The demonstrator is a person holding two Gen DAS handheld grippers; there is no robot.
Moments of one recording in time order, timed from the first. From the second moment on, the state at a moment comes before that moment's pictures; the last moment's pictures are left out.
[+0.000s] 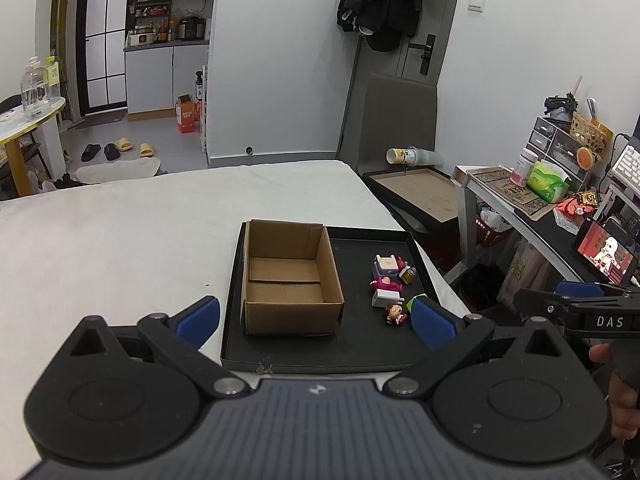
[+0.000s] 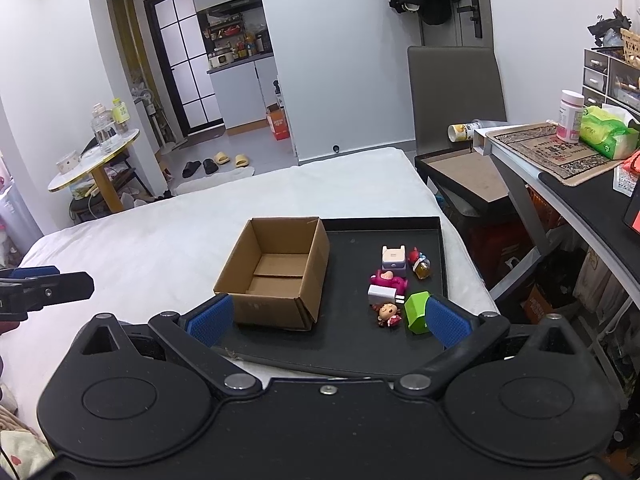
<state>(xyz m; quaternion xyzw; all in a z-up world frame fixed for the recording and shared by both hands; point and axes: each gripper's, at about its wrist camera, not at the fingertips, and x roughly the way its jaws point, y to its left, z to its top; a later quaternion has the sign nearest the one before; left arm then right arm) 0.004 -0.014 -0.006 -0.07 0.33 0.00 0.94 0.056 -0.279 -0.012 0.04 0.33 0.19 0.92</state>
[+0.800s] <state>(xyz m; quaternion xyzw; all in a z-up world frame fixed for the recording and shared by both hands) 0.038 -0.012 -0.019 -0.05 0.34 0.00 0.94 0.073 -0.282 -0.023 0.06 0.33 0.20 0.92</state>
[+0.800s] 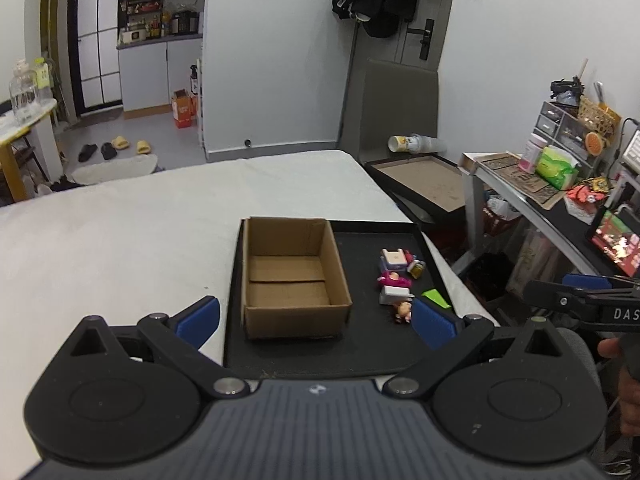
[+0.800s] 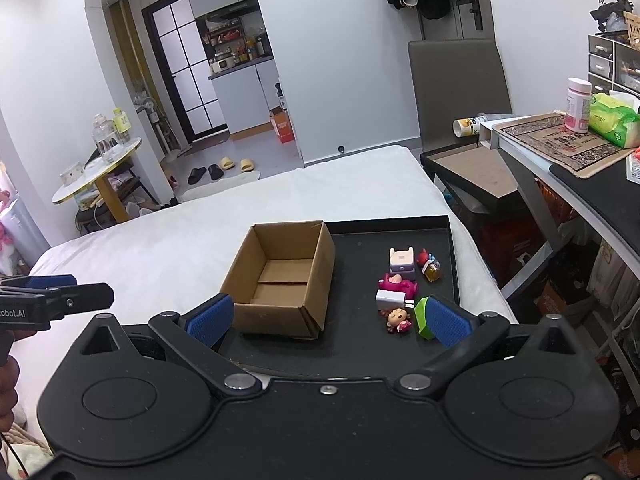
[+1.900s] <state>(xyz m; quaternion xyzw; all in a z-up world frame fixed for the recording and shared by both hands) 0.126 0.034 -0.060 -0.11 0.40 0.02 0.91 0.146 -0.286 -0.065 0.09 0.40 0.15 0.90</state>
